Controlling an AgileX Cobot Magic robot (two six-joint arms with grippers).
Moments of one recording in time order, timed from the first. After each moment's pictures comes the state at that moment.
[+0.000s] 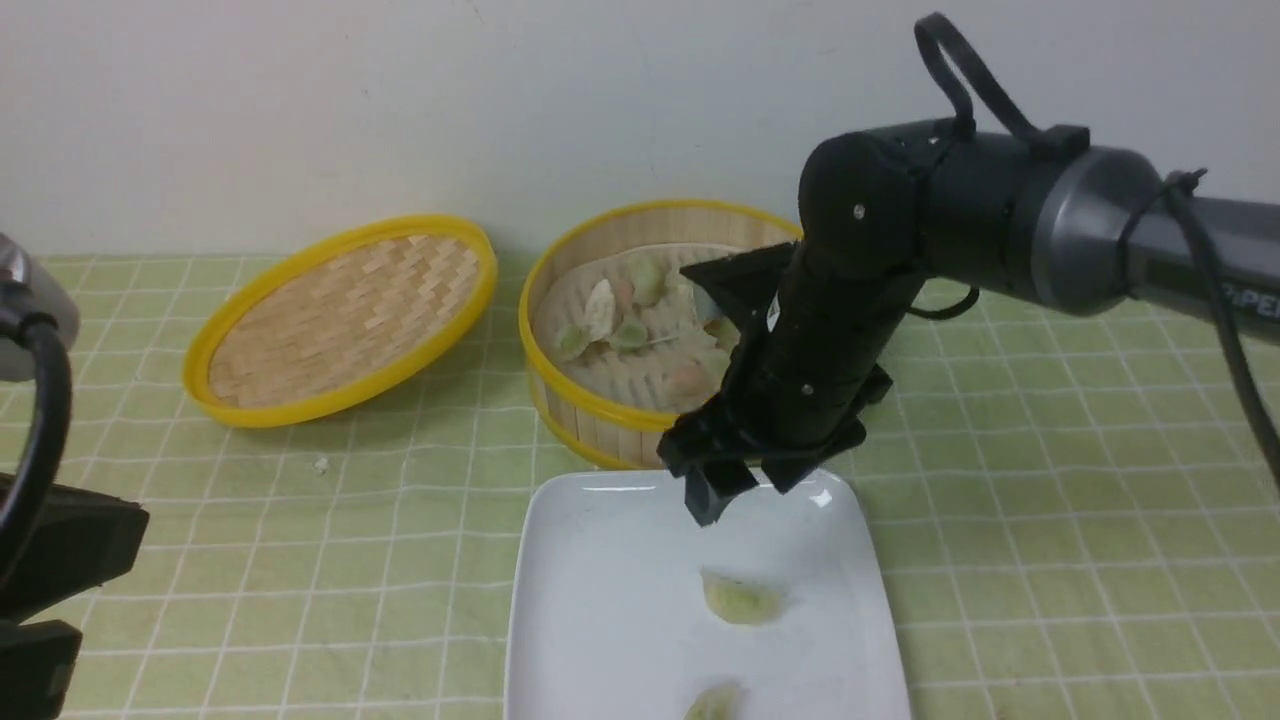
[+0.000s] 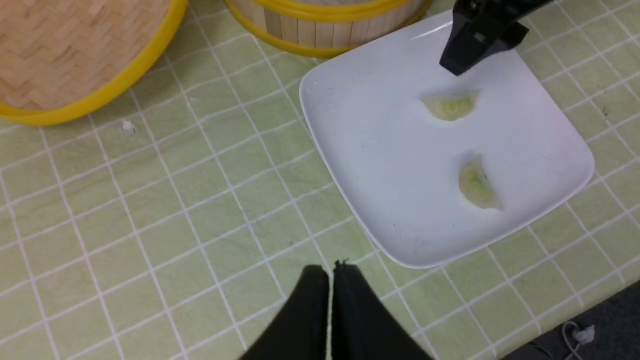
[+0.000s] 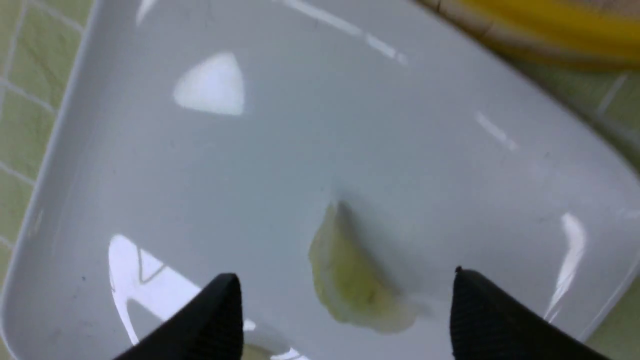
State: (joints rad) right arm 0.57 1.98 -1.63 0.20 1.16 0.01; left arm -0.56 0.76 -1.04 0.03 1.16 -0.16
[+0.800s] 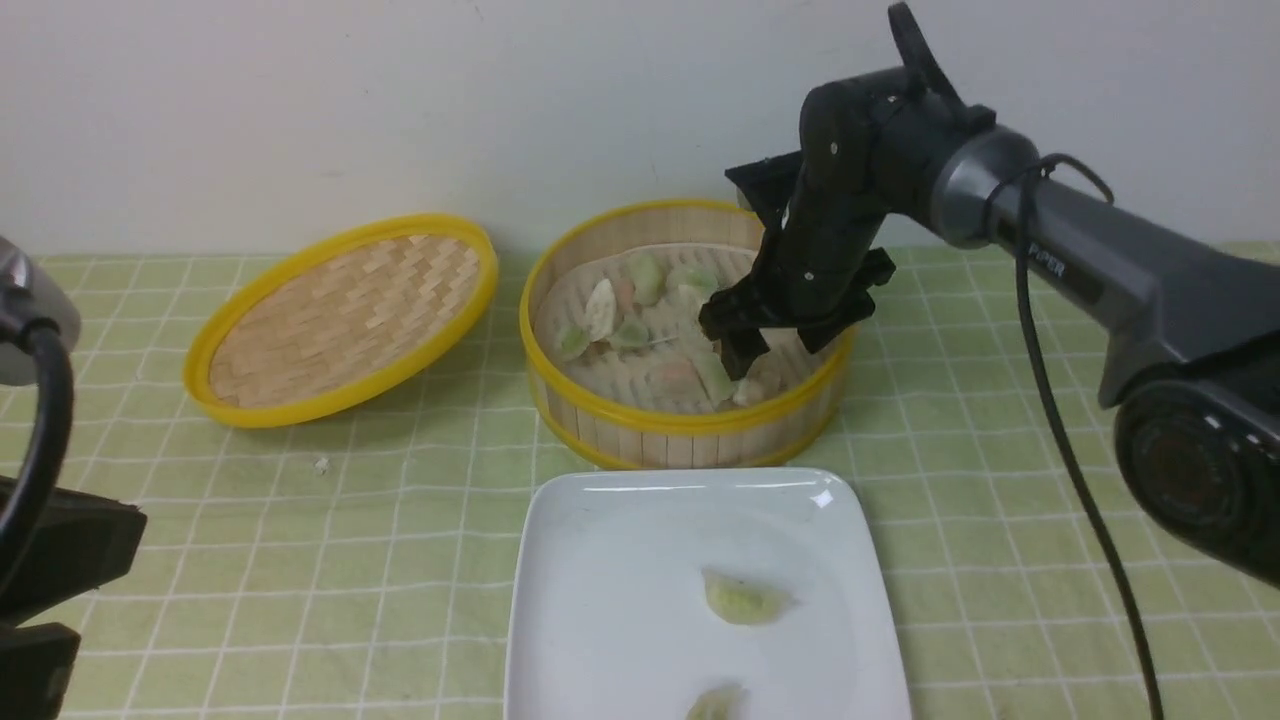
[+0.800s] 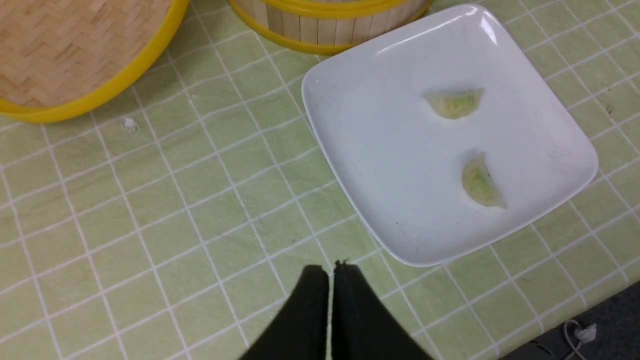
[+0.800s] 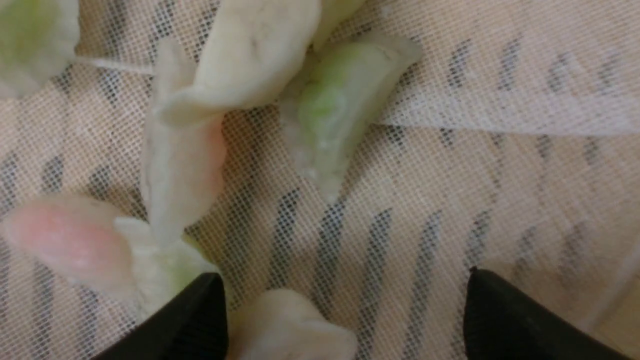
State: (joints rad) right arm 0.42 2.45 -2.24 0.06 1.23 0.01; left arm -0.56 0.76 -1.04 0.03 1.17 -0.16
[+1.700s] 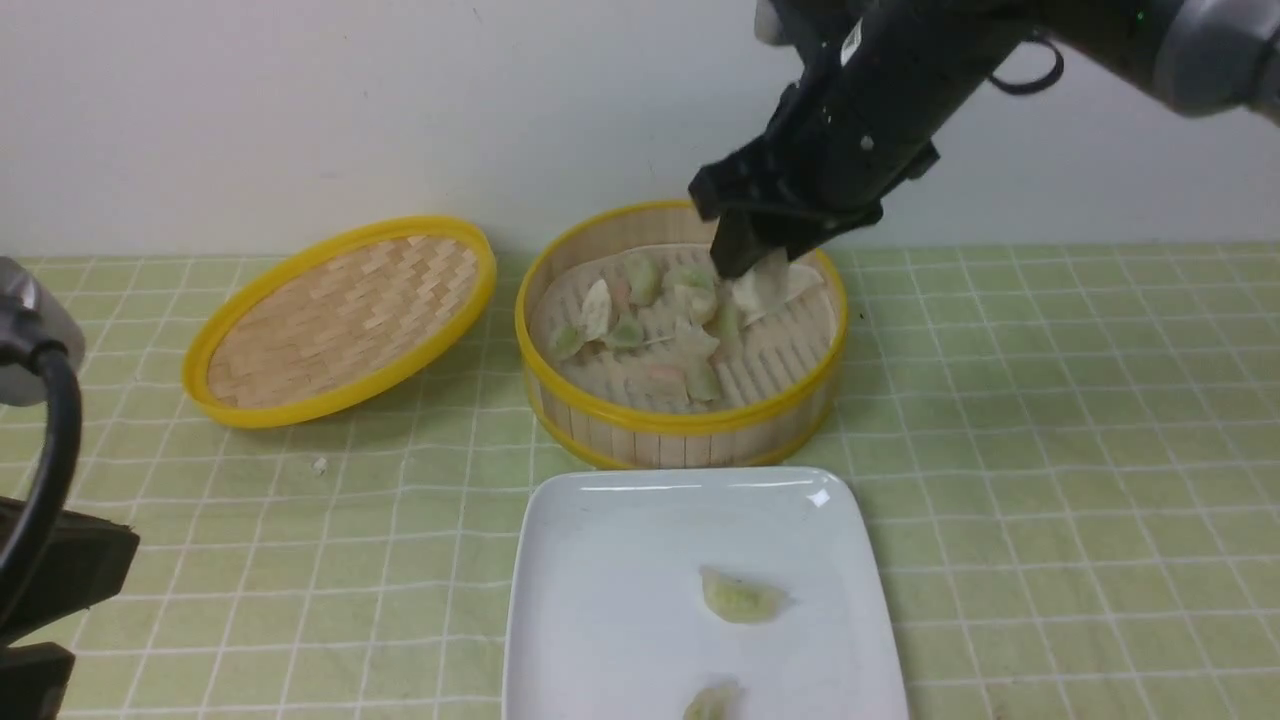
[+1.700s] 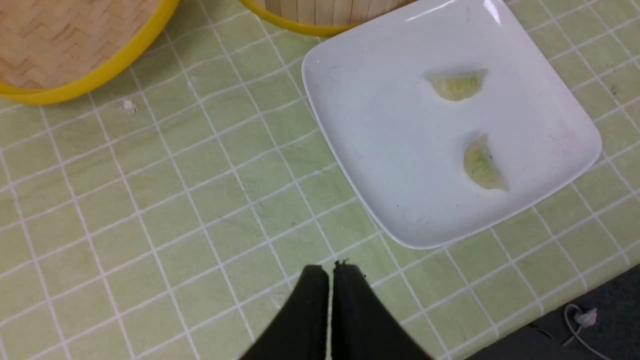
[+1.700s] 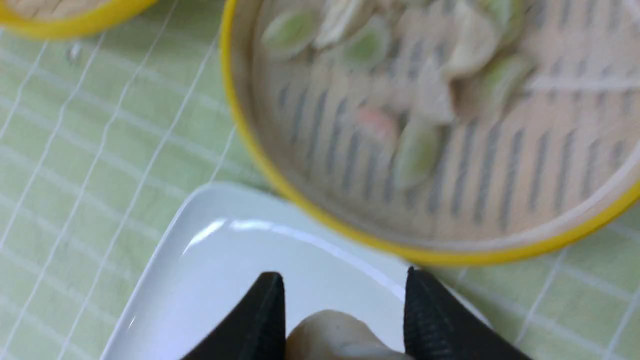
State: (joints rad) right arm 0.50 1.96 -1.88 0.25 1.24 -0.02; left arm -0.56 0.76 -1.04 0.03 1.20 -0.16
